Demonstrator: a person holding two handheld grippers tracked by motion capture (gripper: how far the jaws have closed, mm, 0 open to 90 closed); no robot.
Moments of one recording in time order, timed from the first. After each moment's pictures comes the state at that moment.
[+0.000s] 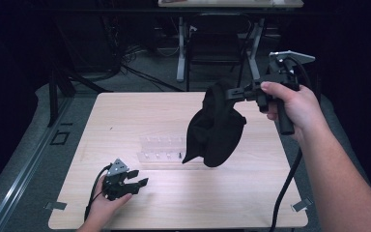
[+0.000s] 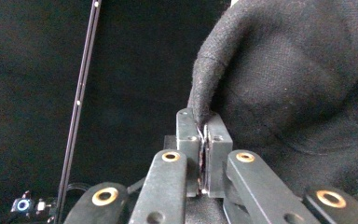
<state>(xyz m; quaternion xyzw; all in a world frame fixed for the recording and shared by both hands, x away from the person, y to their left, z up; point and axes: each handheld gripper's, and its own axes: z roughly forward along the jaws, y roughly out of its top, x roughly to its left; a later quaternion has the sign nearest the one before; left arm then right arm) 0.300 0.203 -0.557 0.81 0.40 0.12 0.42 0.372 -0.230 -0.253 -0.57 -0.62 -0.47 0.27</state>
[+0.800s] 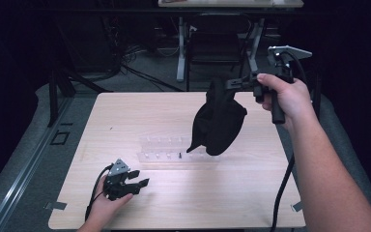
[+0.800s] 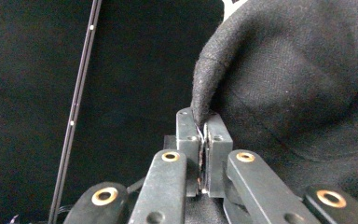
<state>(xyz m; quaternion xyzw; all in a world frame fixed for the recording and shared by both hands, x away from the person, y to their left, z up) 0.301 0.201 -0.558 0.81 0.40 0.11 0.41 0.401 -0.233 -0.262 -0.58 -0.60 -0.48 0.25</state>
